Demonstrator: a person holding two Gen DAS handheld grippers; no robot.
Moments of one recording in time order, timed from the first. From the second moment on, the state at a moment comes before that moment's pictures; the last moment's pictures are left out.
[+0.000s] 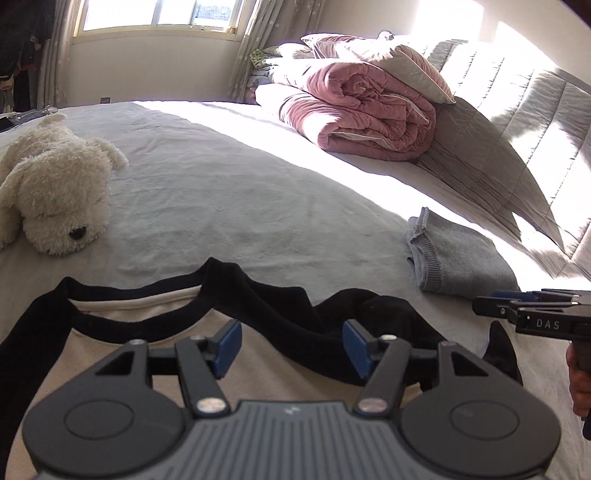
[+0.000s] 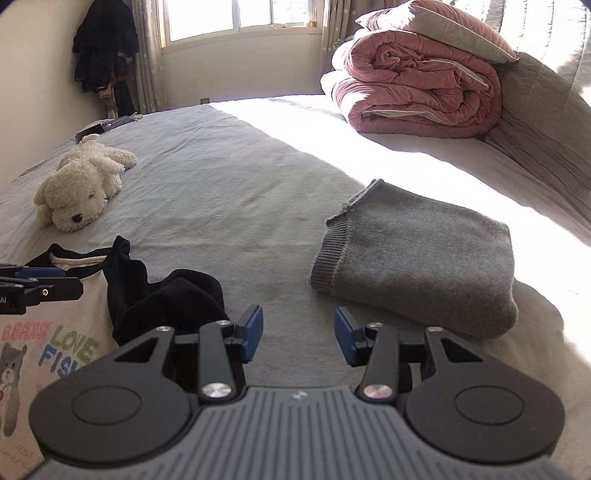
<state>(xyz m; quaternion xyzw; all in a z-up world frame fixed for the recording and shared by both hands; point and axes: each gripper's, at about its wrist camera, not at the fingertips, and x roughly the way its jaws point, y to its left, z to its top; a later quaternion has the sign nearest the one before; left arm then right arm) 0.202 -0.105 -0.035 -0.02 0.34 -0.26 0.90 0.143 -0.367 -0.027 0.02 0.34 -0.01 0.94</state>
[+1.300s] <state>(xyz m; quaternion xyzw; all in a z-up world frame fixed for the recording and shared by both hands) 0.175 -0.109 -0.062 0.02 0.42 -0.35 0.83 0.011 -0.478 -0.064 0.15 0.31 -0.14 0.93</state>
